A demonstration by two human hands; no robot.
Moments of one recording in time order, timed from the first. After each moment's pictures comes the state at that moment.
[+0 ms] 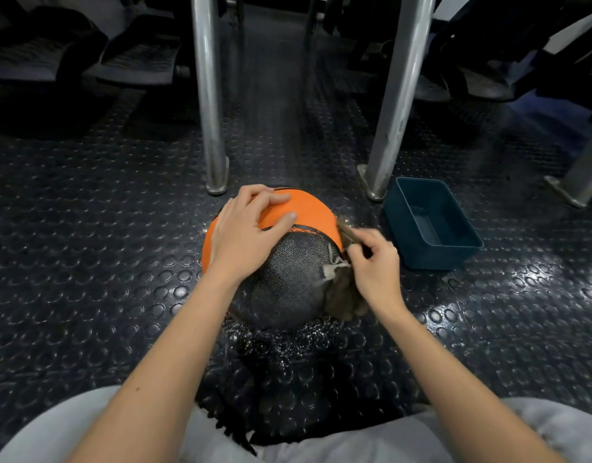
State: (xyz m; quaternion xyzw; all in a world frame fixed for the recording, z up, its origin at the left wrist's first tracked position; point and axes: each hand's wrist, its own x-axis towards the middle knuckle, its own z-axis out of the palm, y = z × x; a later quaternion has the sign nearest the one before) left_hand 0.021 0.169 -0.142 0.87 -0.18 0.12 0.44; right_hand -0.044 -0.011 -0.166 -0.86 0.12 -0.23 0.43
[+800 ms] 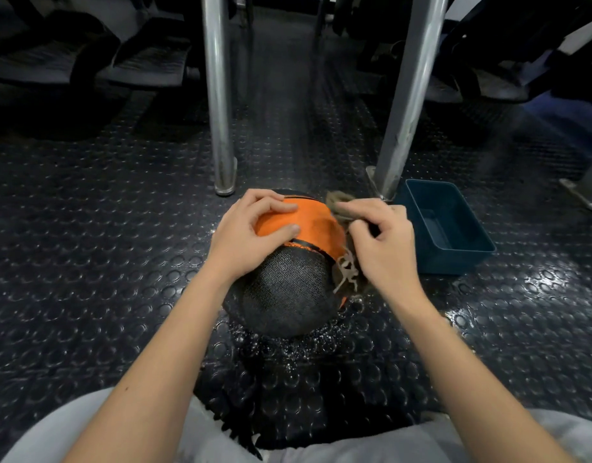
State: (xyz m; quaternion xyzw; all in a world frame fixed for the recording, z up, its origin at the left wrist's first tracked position) left_hand 0.029 0.182 -0.145 0.82 -0.24 0.08 0.52; right_hand -0.034 0.002 -0.126 -0.86 0.00 -0.31 0.41
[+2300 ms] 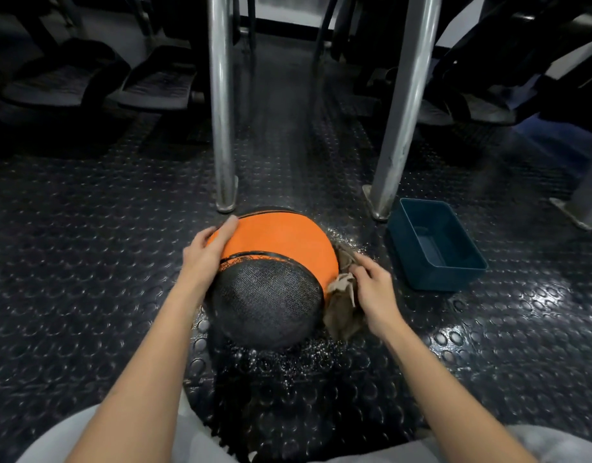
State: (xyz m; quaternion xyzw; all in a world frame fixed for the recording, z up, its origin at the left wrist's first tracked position) left_hand 0.043 0.220 -0.163 0.76 0.12 -0.11 0.63; right_hand -0.044 -0.008 -0.159 -0.73 0.24 -0.08 0.63
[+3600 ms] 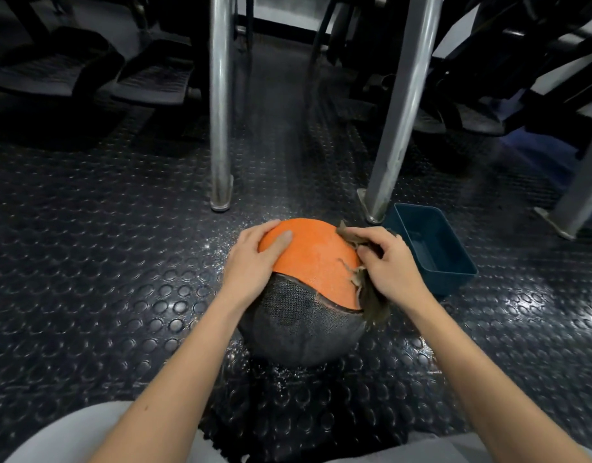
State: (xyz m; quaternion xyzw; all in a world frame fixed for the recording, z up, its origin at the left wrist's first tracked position) left_hand 0.023 0.166 -0.159 0.79 -0.05 -0.06 0.61; right_hand -0.031 -0.033 -0.118 -0.92 0.00 -0.15 0.37
